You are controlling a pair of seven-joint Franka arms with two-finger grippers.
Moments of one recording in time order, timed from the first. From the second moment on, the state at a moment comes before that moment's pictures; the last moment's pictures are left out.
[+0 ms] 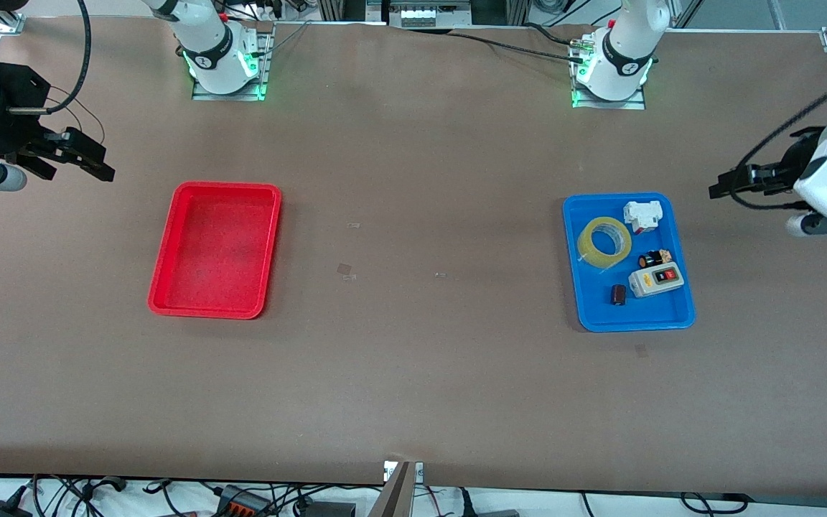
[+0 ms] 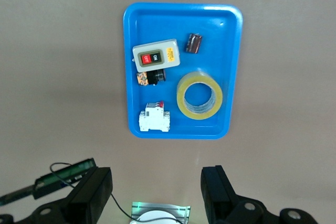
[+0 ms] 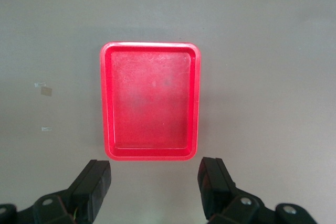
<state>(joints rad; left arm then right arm) 0.10 0.15 -0.08 -1.56 -0.01 1.45 -0.08 0.02 0.00 0.06 -1.59 -0.04 1.55 0.12</state>
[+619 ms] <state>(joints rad) 0.10 0.16 -0.09 -1.93 -0.01 1.89 -0.08 0.02 0.00 0.06 -1.59 -0.04 1.56 0.12</state>
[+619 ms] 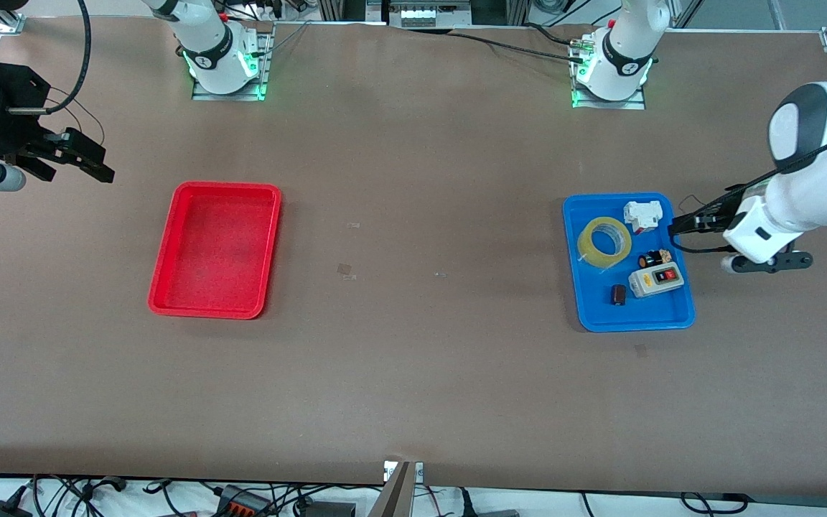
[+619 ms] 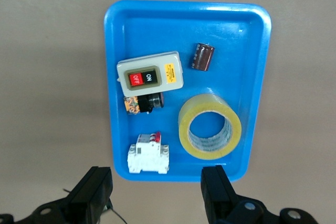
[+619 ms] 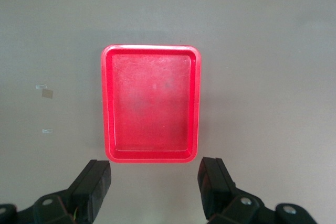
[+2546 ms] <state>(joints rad) 0.09 0.32 -0.13 -2.28 -0.01 2.36 0.10 0.02 0.01 0.06 -1.59 -0.03 1.56 0.12</state>
